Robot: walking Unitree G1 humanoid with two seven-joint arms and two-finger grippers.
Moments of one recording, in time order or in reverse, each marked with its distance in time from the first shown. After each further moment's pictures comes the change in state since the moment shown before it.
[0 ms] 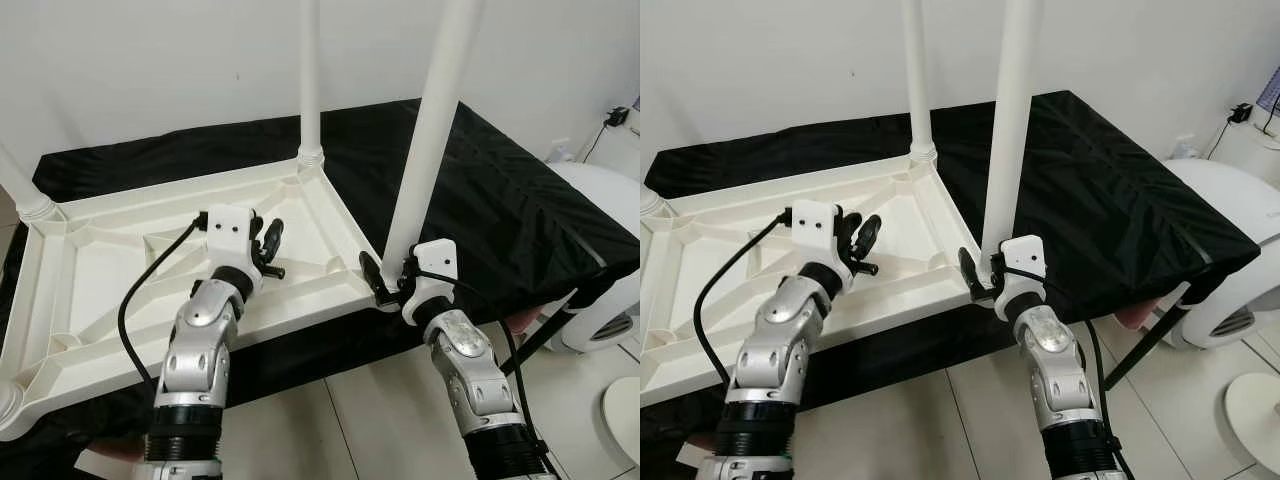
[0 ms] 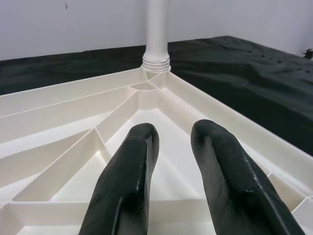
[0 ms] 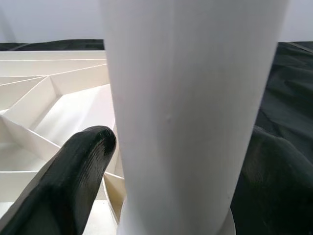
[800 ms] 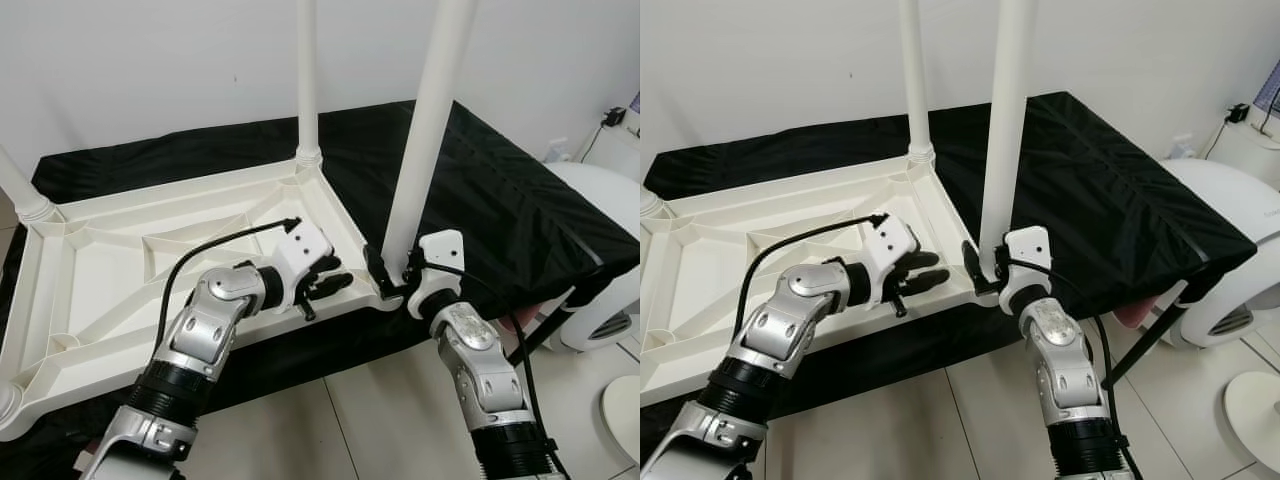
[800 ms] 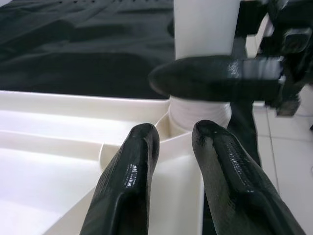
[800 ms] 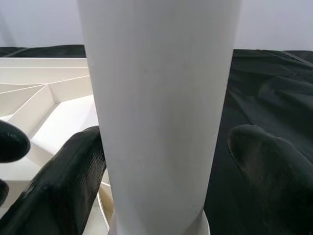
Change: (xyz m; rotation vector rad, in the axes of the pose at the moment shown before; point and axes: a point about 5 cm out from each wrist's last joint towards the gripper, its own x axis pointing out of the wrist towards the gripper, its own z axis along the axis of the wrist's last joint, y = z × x) left arm 0.014 -0.046 0.003 0.261 0.187 -0.758; right arm -0.001 -0.003 0.014 -0.019 -0.004 0.011
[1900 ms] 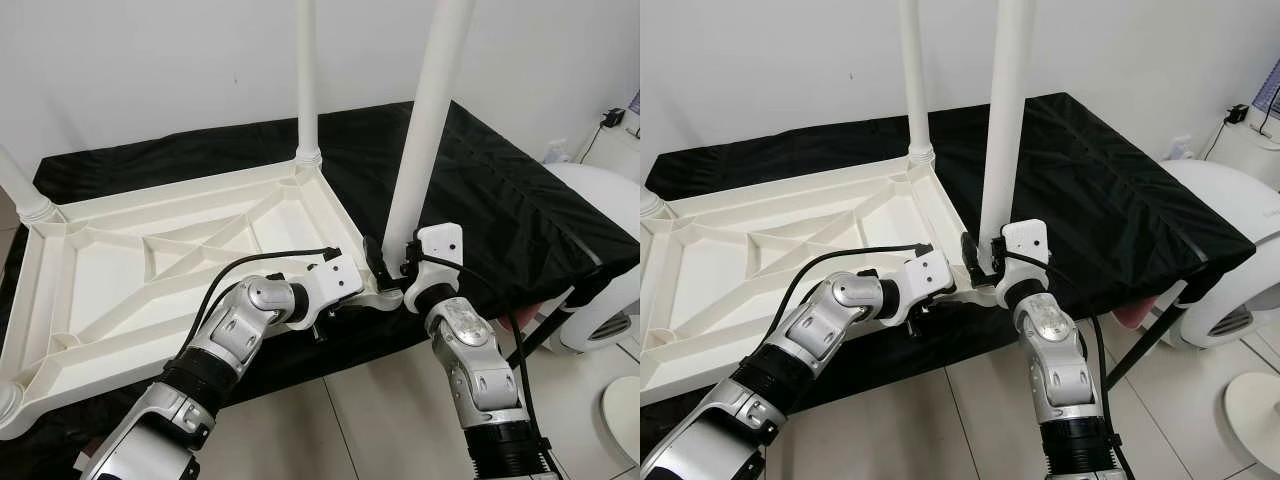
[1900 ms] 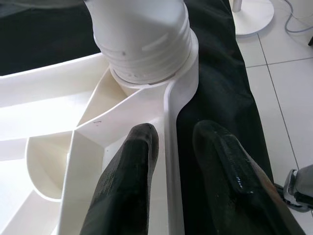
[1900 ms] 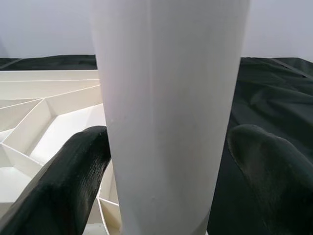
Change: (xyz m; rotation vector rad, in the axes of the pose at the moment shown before) left arm 0.037 -0.017 -0.025 0.222 0.209 -0.154; right arm 0.003 0.005 0.011 0.006 -0.021 -0.040
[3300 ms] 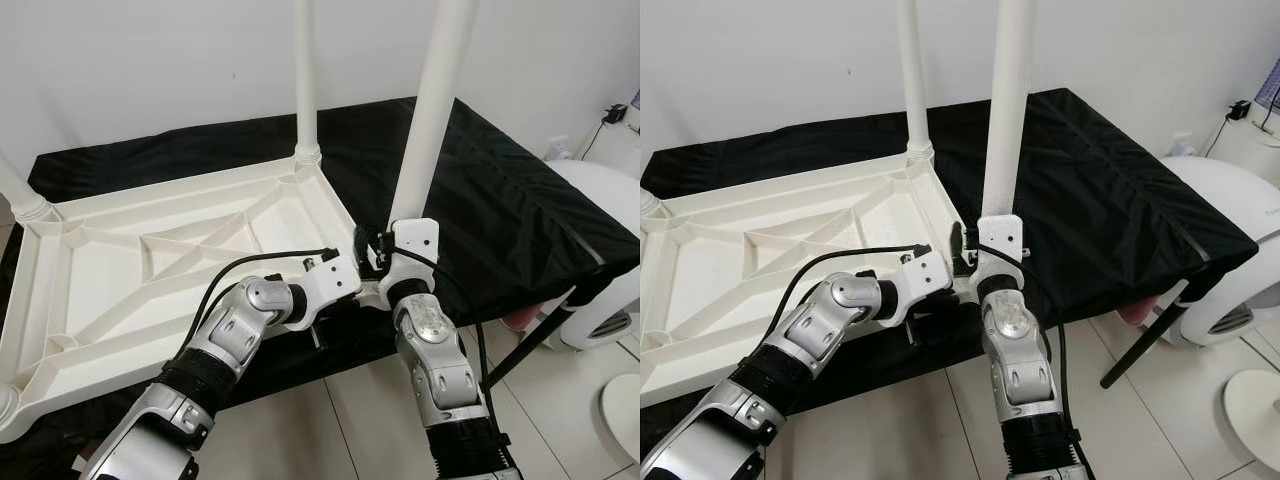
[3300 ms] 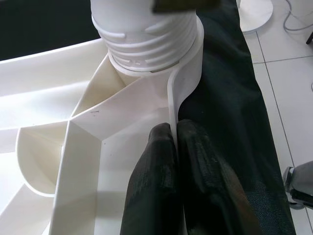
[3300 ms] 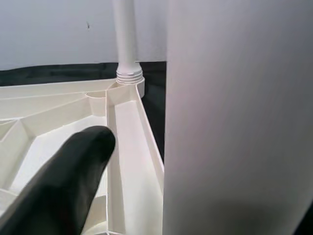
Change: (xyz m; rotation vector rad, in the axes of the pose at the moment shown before) left arm 0.000 -0.001 -0.002 -0.012 0.009 -0.002; right arm 0.012 0.034 0.008 0.024 -0.033 -0.172
